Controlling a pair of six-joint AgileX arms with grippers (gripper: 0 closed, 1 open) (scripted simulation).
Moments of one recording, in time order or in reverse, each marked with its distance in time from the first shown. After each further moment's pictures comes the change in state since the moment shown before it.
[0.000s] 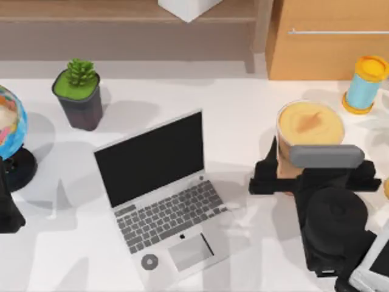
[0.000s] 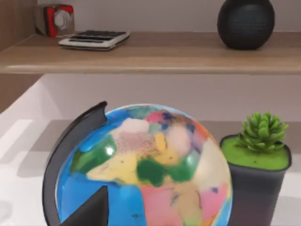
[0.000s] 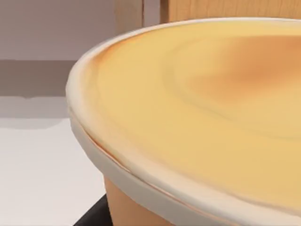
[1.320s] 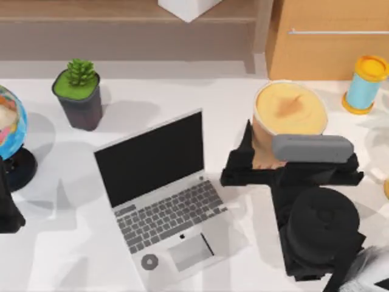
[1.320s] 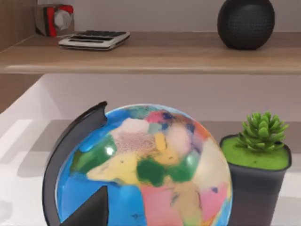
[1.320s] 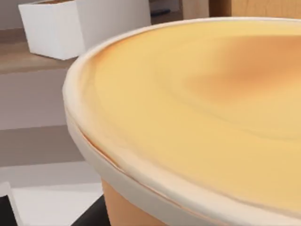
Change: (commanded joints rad) left arm 0.000 0.000 0.000 0.000 0.000 0.000; right arm 0.168 -0.217 0.055 -0.155 0.106 0.047
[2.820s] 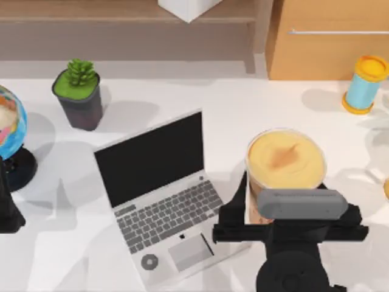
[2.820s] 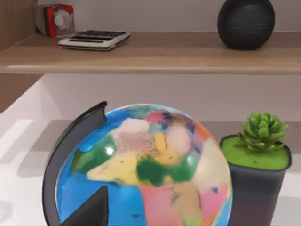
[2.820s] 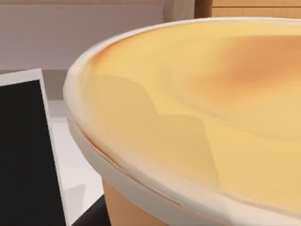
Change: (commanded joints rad) left arm 0.000 0.000 0.000 0.000 0.000 0.000; right arm 0.267 -0.133 -0.042 -0.364 0.311 0.141
